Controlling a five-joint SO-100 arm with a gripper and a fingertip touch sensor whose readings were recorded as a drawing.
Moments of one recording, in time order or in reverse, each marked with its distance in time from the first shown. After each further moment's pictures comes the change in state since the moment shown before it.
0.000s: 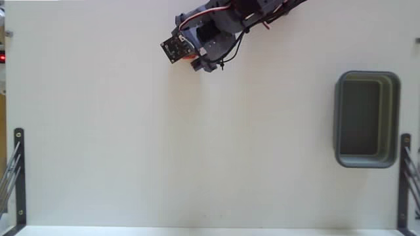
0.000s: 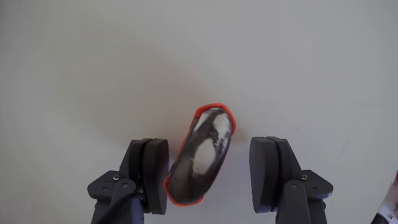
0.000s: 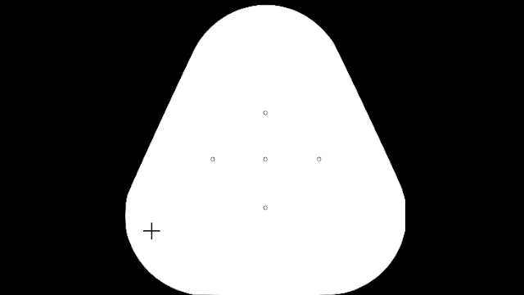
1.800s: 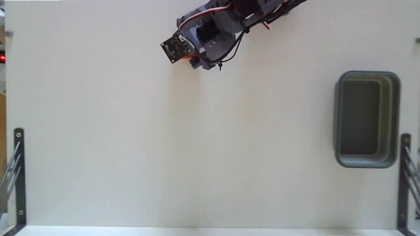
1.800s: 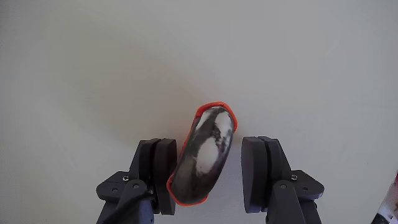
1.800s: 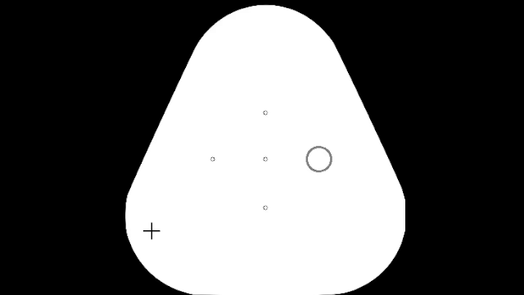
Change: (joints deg) arm 0.0 0.0 0.0 0.0 0.0
